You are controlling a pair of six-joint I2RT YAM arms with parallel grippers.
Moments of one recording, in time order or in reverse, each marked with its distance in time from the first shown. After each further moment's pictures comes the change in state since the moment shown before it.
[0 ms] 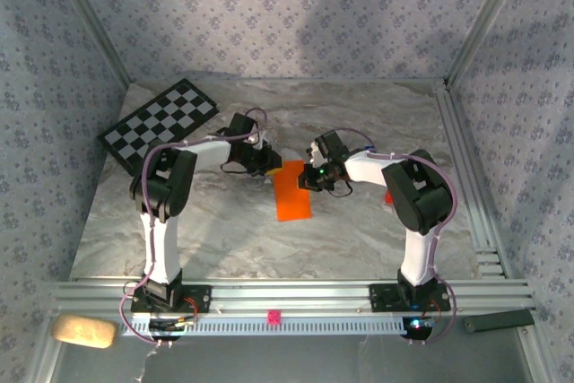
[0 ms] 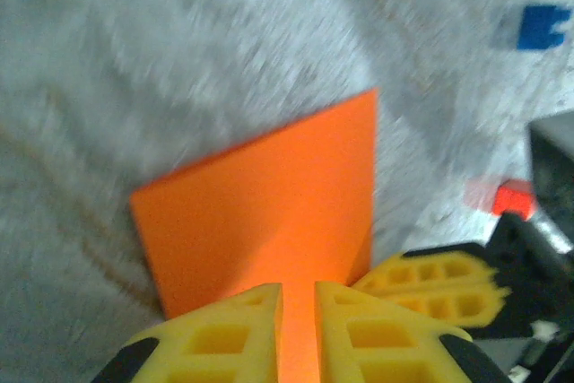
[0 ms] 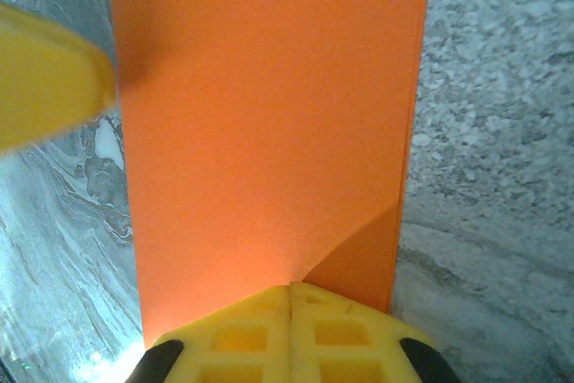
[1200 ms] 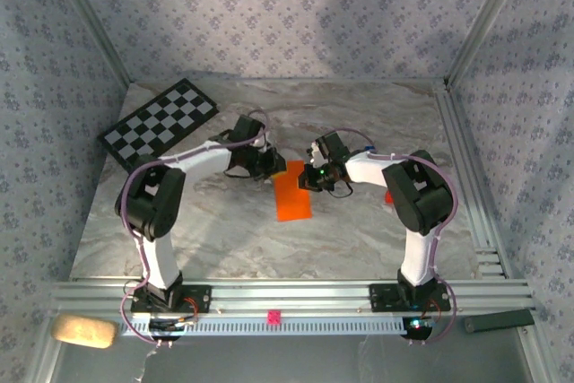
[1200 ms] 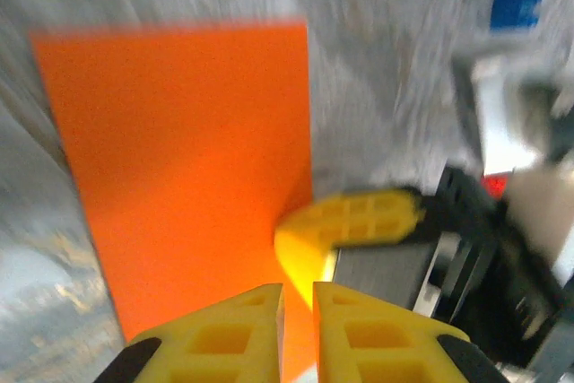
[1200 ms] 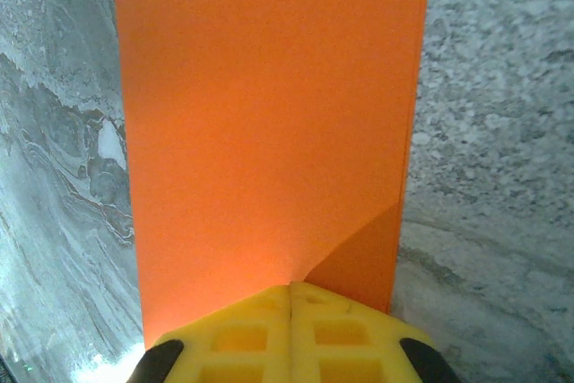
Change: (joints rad) left arm -0.109 -0.198 -0.119 -0.055 -0.125 -0.117; right arm 0.000 -0.007 -0.014 0.023 -0.003 0.008
